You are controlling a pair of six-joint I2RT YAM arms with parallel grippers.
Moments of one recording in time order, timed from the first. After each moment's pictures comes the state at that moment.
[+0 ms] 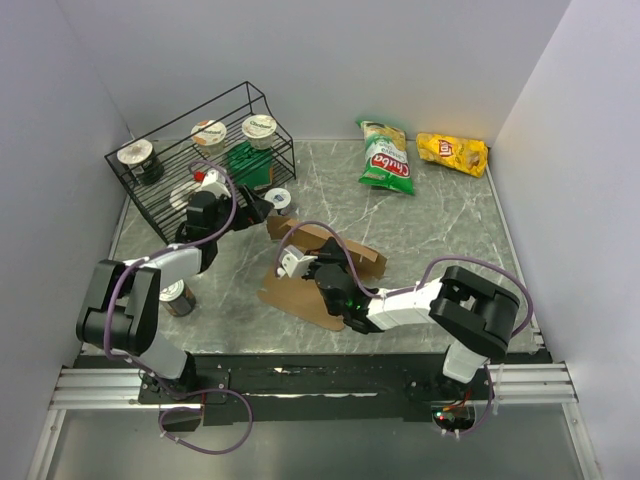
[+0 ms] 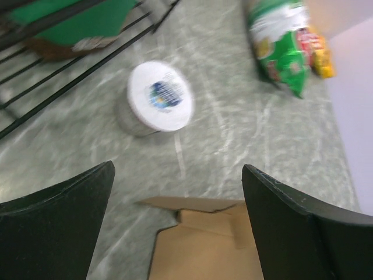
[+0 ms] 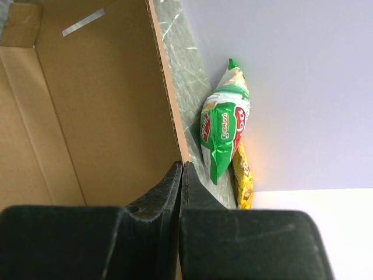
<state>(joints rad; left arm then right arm) -0.21 1.54 0.74 0.49 0.25 -0.60 1.07 1.65 0.67 0.75 0.80 -0.94</state>
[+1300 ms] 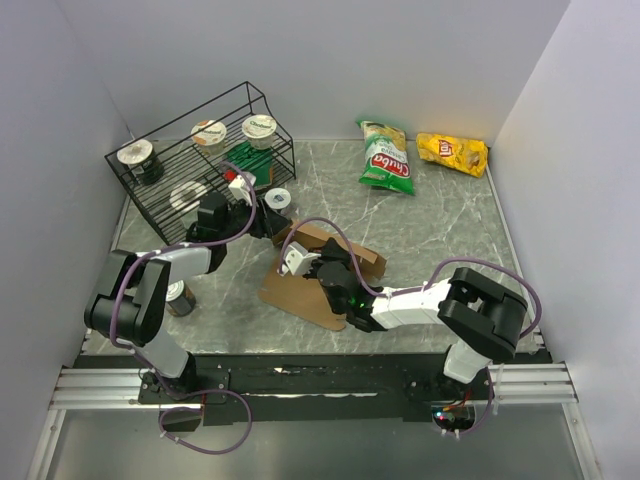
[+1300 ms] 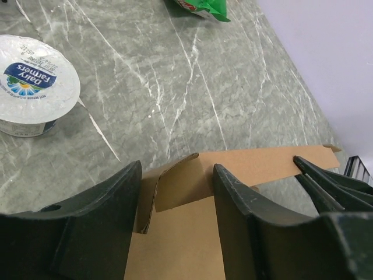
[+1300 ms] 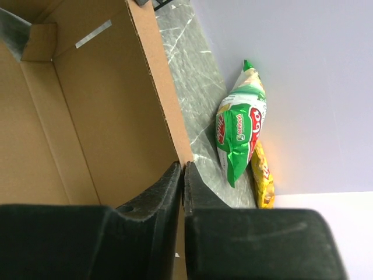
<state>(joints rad) -0.27 1.61 0.74 0.62 0.60 -0.46 1.05 1.61 0.66 0.69 0.75 -0.84</state>
